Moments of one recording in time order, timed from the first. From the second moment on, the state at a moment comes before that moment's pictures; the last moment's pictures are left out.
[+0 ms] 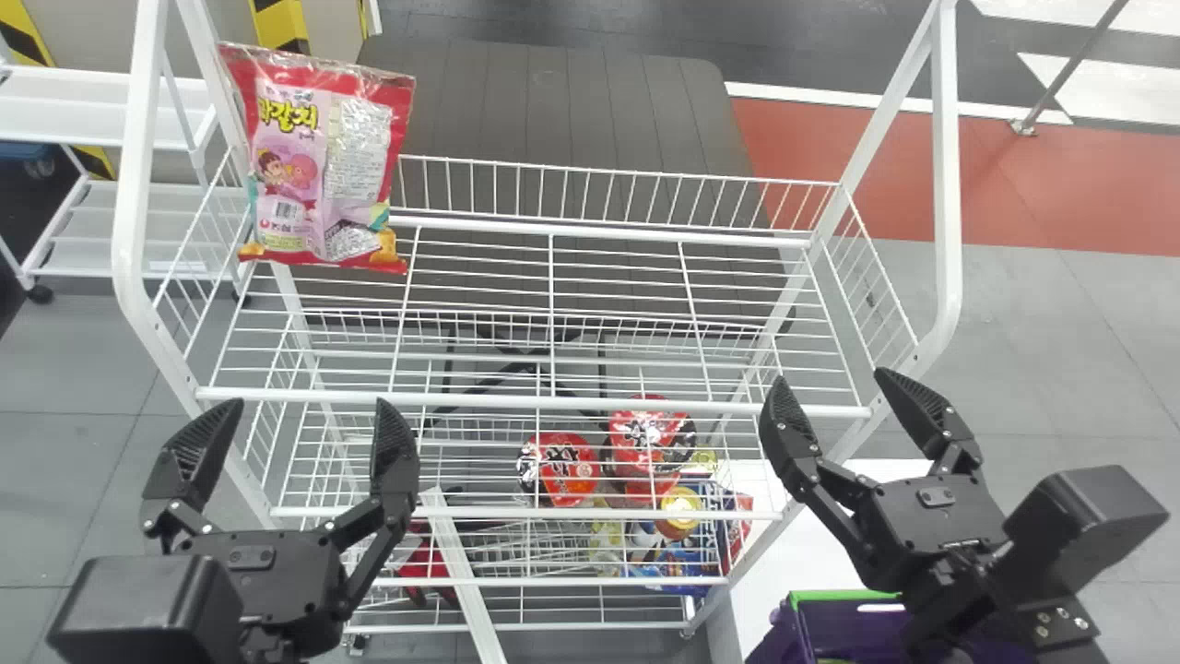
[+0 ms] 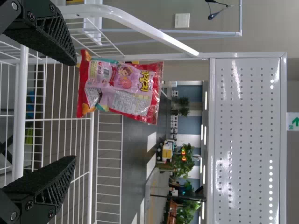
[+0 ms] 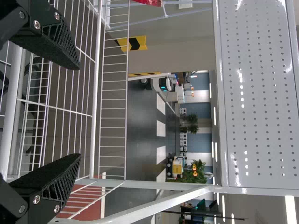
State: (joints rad) left arm 0.75 0.16 -0.31 -2.24 -0.07 -0.01 0.34; right arm 0.74 -0.11 -0.08 -2.26 -0.14 0.05 0.13
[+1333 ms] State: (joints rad) left arm 0.75 0.16 -0.31 -2.24 -0.07 0.00 0.33; right arm 0.73 -0.10 -0.08 -2.25 -0.14 0.07 0.13
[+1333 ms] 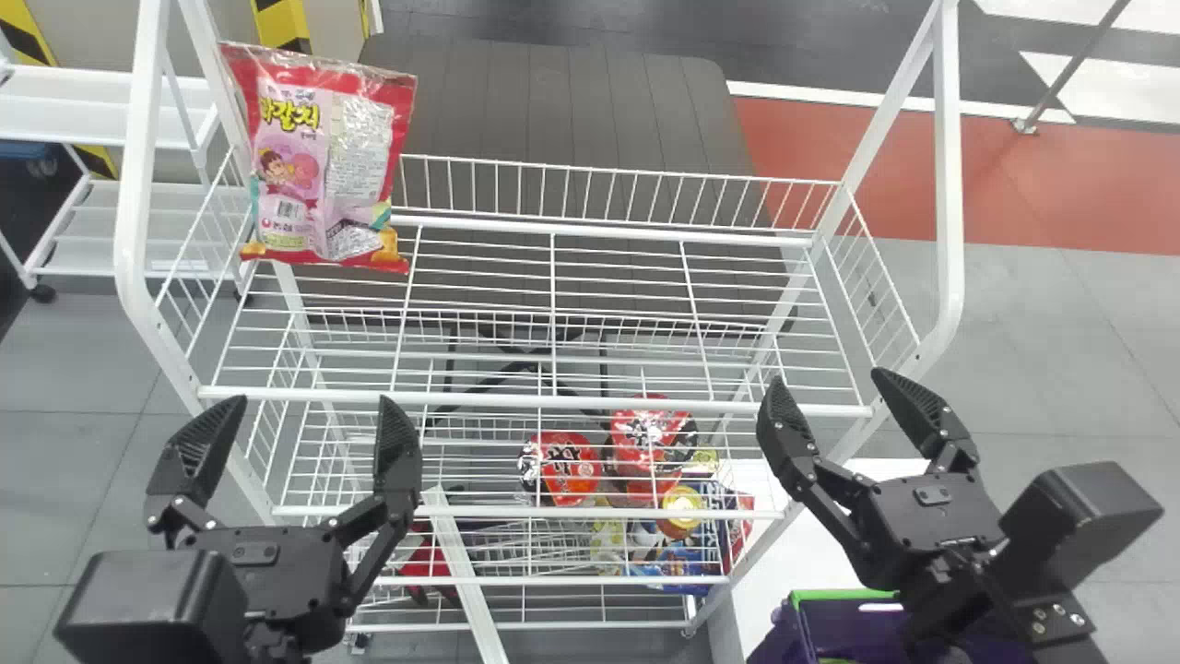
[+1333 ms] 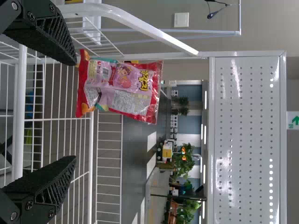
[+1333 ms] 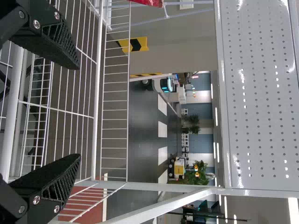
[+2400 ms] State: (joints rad) left arm 0.74 0.16 -0.31 -2.24 -0.07 0.01 0.33; right arm 0.73 -0.11 -0.07 -2.26 -0.15 0.09 0.14
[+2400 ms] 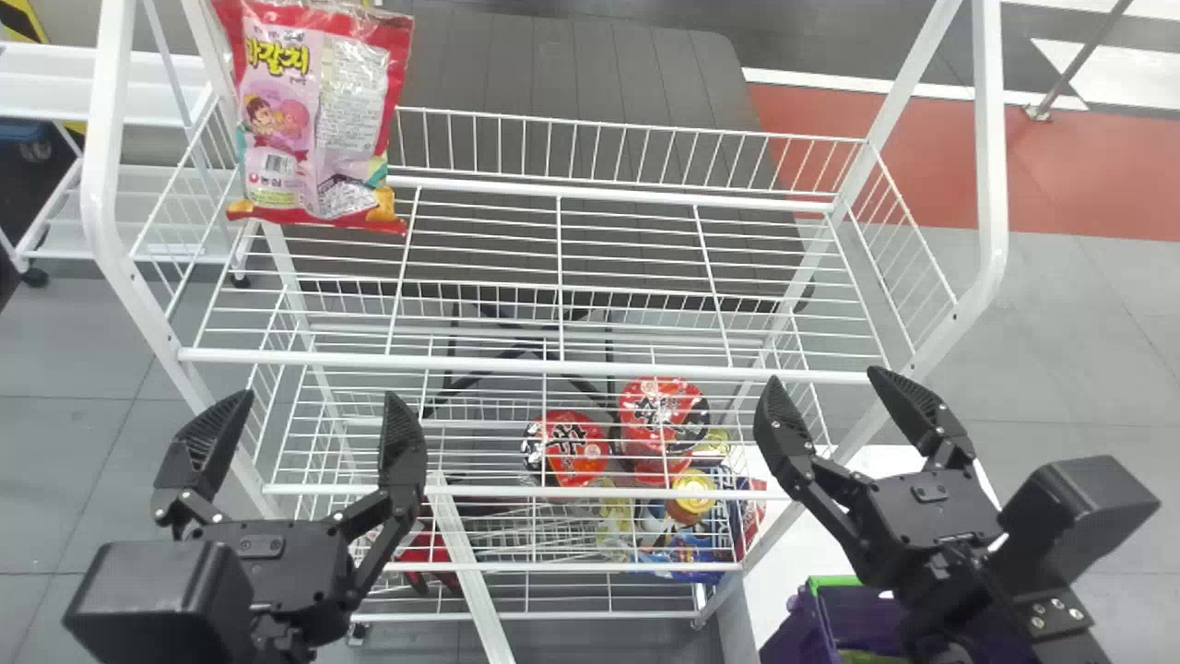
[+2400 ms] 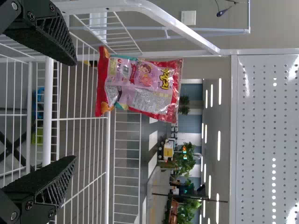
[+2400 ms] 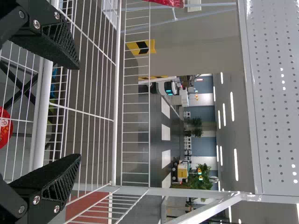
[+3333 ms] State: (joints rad) left arm 0.74 0.16 -0.30 -2.24 -0.06 0.01 0.33; right arm 0.73 -0.11 -0.07 -2.26 -0.15 0.08 0.15
